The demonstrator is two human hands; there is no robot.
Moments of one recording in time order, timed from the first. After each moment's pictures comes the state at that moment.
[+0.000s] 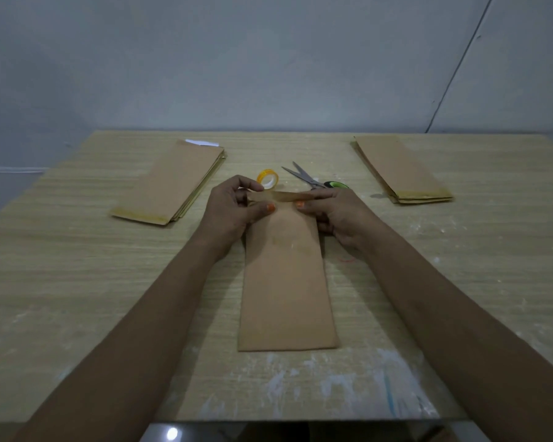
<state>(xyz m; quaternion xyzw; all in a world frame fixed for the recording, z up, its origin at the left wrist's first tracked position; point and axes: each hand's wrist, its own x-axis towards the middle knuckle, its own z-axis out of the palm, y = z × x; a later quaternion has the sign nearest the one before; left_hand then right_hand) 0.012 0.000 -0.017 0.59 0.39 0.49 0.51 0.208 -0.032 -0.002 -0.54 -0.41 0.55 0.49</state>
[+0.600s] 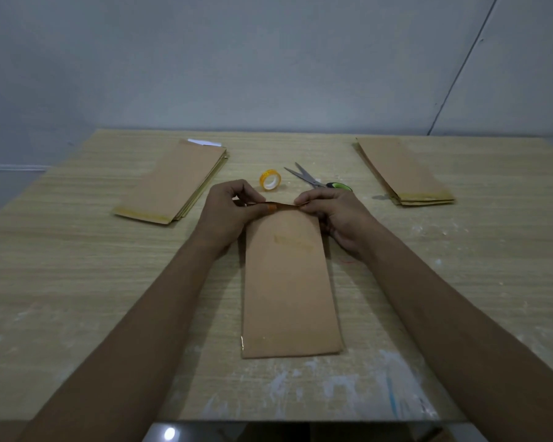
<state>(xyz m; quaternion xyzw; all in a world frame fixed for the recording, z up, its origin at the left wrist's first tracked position) 0.006 0.002 -0.017 0.64 0.42 0.49 0.42 0.204 -0.035 0.000 -0.50 -0.44 0.54 0.51</state>
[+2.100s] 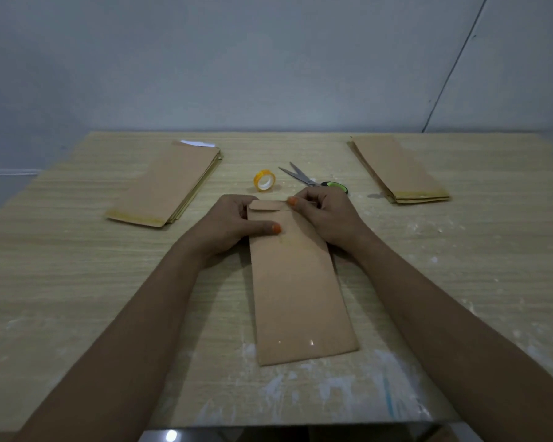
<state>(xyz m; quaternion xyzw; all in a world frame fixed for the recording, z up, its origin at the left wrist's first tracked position) 0.003 -0.011 -0.007 0.65 0.37 0.34 0.57 0.206 -0.033 -0.011 -0.53 -0.66 0.28 0.45</state>
